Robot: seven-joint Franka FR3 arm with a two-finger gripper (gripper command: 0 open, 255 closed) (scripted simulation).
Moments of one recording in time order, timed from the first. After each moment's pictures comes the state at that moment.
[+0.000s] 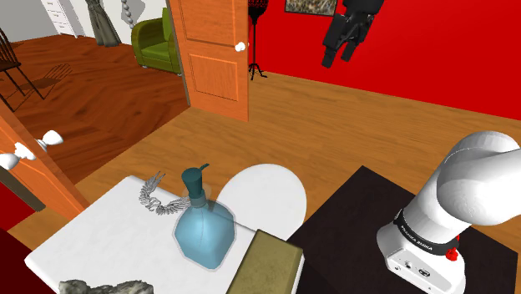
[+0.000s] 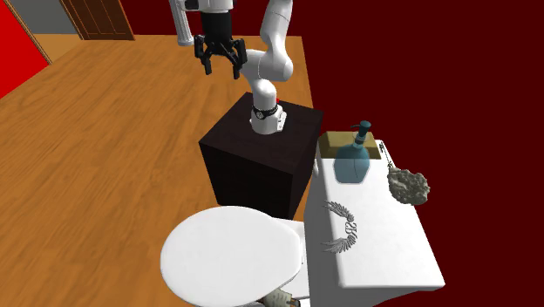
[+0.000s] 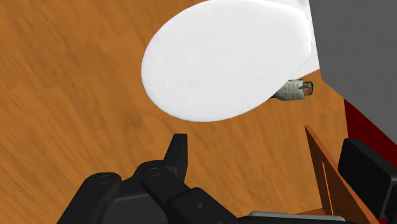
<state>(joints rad) 0.01 -0.77 0.04 -2.31 0.08 1.70 0.01</state>
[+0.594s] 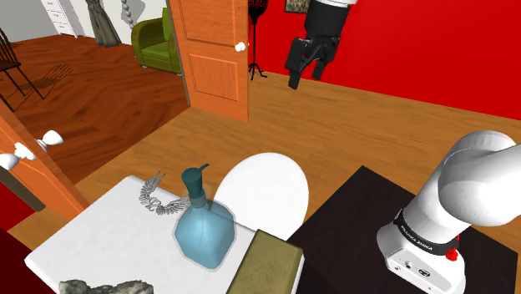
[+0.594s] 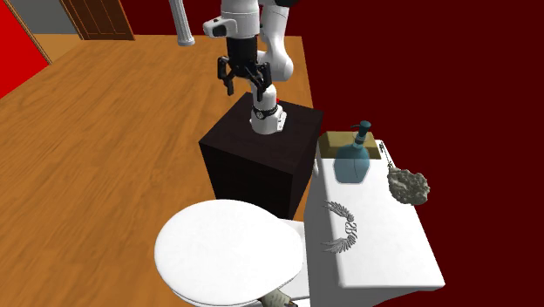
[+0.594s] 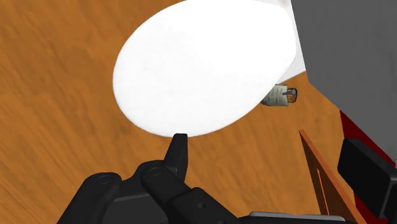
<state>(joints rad) 0.05 -0.66 0.20 -2.31 0.14 1.80 0.17</state>
